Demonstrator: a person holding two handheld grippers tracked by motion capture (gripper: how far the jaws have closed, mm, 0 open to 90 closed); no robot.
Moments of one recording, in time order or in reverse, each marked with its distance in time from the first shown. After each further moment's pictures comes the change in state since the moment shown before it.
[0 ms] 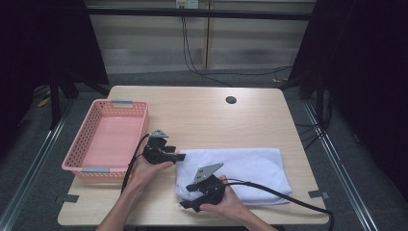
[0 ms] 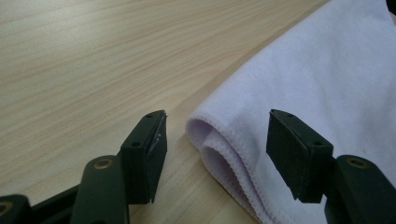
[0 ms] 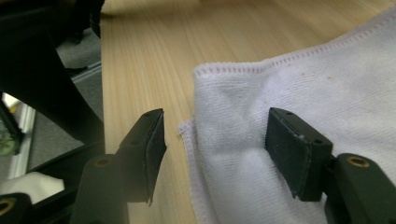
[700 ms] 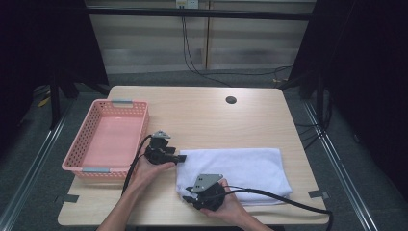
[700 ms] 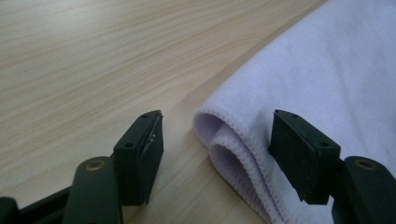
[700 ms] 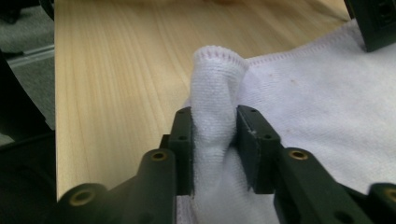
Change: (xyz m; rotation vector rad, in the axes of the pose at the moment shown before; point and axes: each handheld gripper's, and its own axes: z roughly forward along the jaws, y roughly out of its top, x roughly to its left) left arm 0.000 -0.002 0.009 0.036 0.002 -0.005; right arm 0.012 -0.008 0.001 -0.017 -0.193 -0.123
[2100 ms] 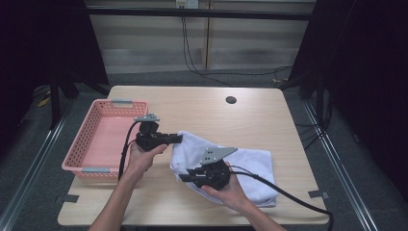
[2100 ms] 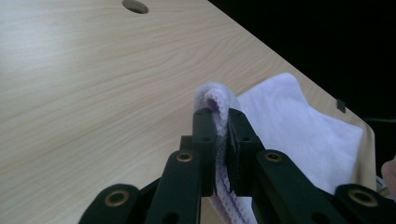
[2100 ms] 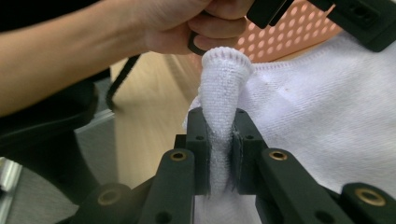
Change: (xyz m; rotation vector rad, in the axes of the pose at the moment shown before) left arm -0.007 0.047 -0.062 -0.191 -0.130 -0.018; right arm -0.026 0.058 -0.046 -0.201 0.120 0.136
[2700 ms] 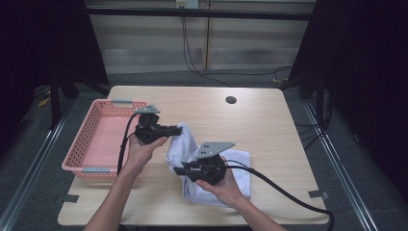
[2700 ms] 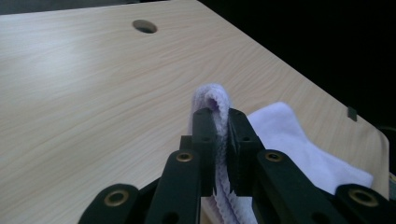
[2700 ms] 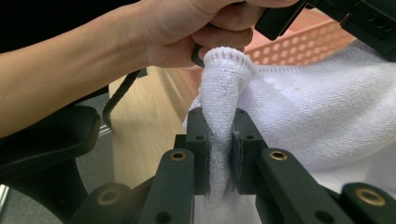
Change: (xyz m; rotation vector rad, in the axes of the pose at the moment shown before) left arm -0.017 0.027 0.005 -0.001 0.030 0.054; right arm 0.003 0.016 -0.002 -0.071 -0.020 0.003
